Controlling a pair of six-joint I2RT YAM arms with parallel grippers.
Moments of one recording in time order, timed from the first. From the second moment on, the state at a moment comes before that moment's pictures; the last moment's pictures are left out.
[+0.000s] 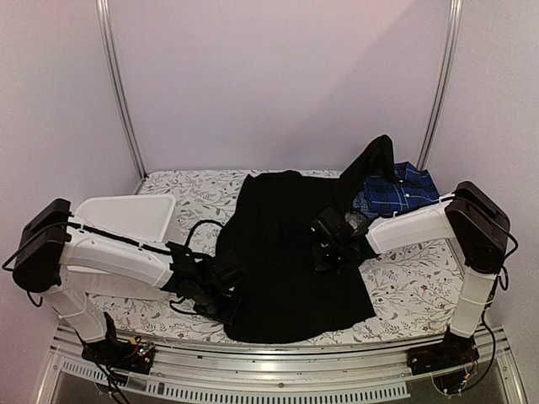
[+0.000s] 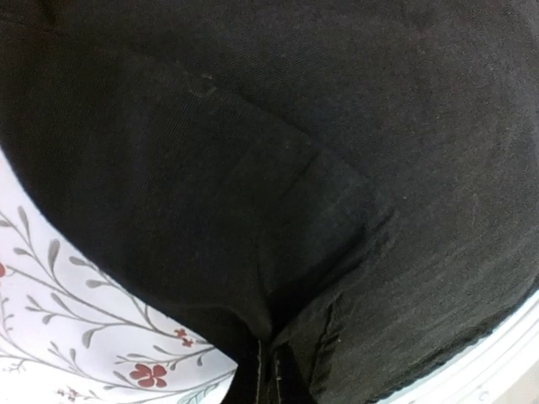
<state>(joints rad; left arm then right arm) -1.13 1.63 0.84 -0.53 -0.01 -0.77 0.86 1.88 1.06 -0.25 0.29 0.57</state>
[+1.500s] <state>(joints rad) -1.22 1.64 0.95 -0.78 -0.05 -0.80 0.87 1.82 1.44 -0.52 0.19 0.63</state>
